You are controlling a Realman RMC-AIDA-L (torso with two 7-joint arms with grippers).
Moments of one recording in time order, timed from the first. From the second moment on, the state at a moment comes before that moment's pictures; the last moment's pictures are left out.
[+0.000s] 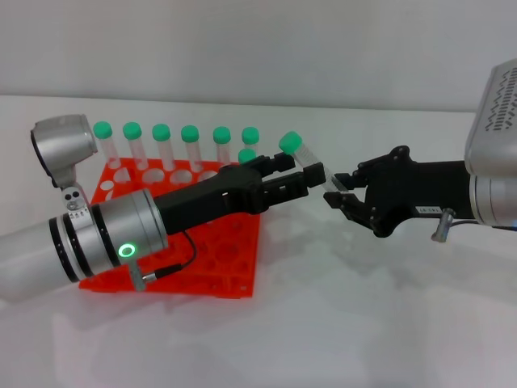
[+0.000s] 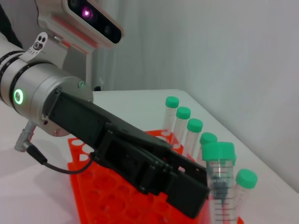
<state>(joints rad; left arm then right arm) -0.70 -2.08 0.76 0.18 -1.57 -1.44 1.79 0.36 2.02 -1.56 -1.46 1.19 1.03 -1.21</state>
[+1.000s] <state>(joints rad) -0.70 -2.08 0.76 0.19 -1.59 -1.45 1.81 0.37 2.01 -1.60 -1.43 1.18 0.97 -1.22</state>
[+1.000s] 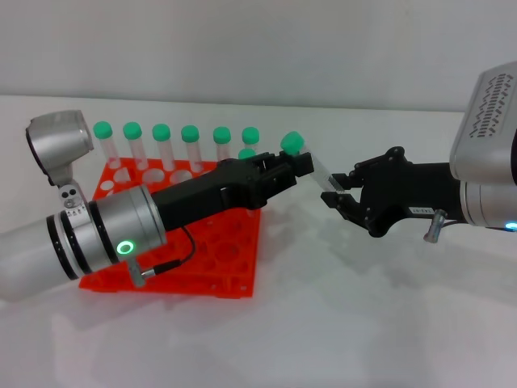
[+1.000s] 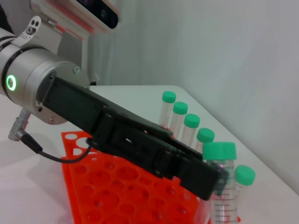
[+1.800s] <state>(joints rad) -0.71 -2.08 0.76 0.19 -1.58 -1.44 1.82 0.37 2.01 -1.60 -1.43 1.18 0.97 -1.23</state>
